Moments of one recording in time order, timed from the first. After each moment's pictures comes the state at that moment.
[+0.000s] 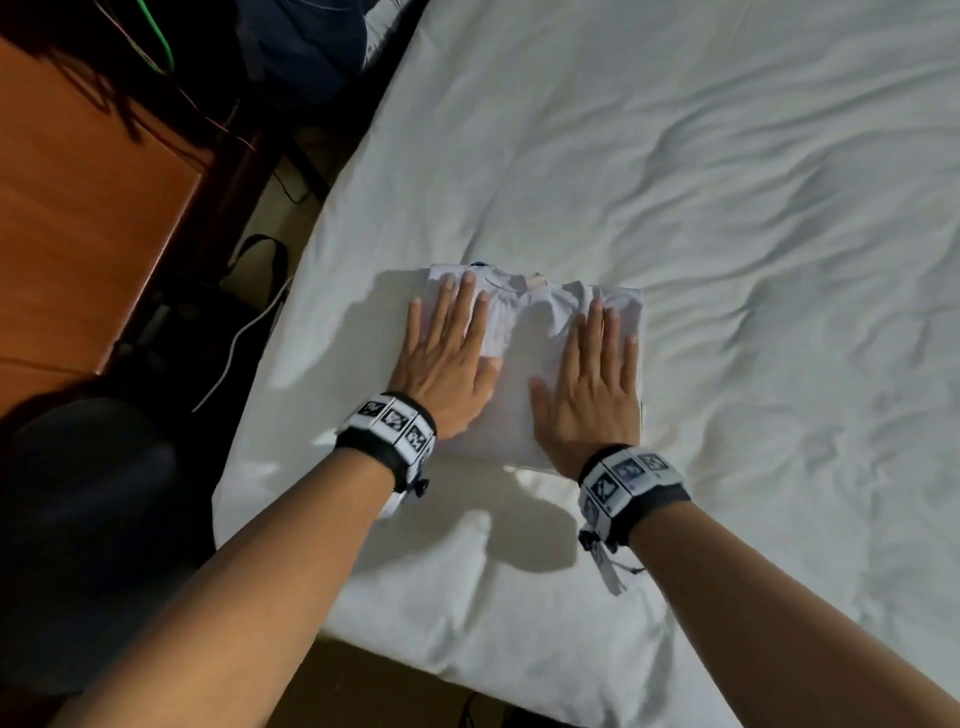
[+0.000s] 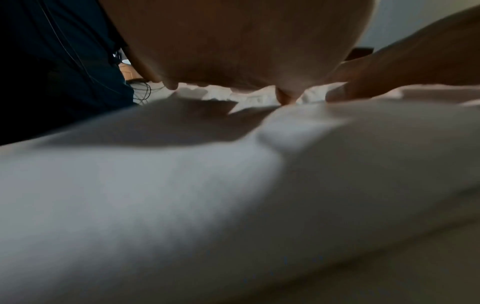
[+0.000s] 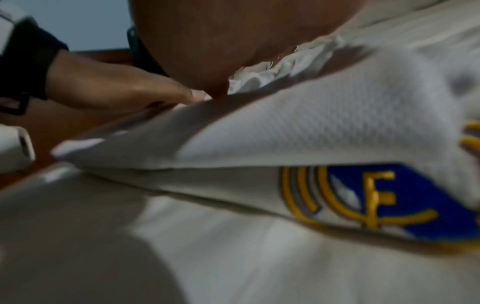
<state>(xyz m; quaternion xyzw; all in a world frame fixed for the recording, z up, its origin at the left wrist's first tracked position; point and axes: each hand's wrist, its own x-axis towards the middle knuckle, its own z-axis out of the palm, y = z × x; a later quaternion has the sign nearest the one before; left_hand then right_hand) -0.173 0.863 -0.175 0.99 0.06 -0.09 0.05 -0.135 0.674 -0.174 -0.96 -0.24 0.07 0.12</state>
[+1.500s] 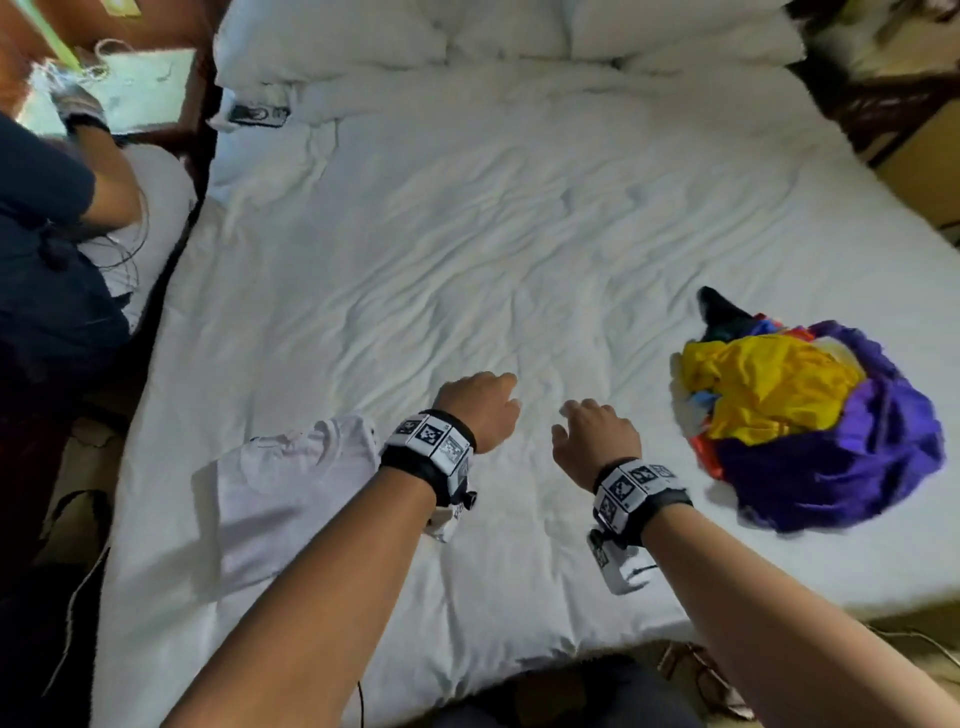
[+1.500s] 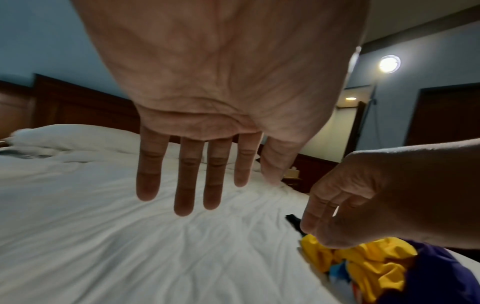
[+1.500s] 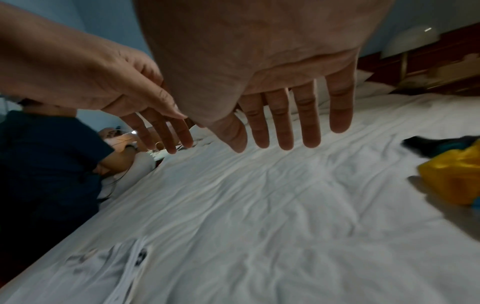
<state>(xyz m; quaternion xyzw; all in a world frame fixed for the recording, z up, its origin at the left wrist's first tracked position) -0.082 0.524 0.096 0.95 -0.17 -0.24 0.11 -0.137 0.355 0.073 -0.98 0.06 0.19 0.08</state>
